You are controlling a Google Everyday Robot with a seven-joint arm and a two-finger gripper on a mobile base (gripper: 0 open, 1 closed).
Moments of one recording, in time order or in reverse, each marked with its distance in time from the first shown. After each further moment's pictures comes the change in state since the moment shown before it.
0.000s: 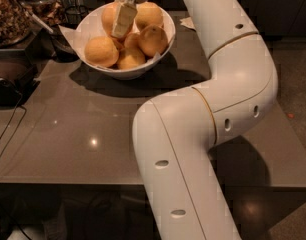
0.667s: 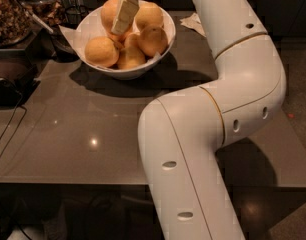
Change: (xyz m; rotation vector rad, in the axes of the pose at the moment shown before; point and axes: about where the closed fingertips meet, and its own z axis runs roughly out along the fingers) arm -0.008 -0.001 -0.013 0.015 -0.063 -0.003
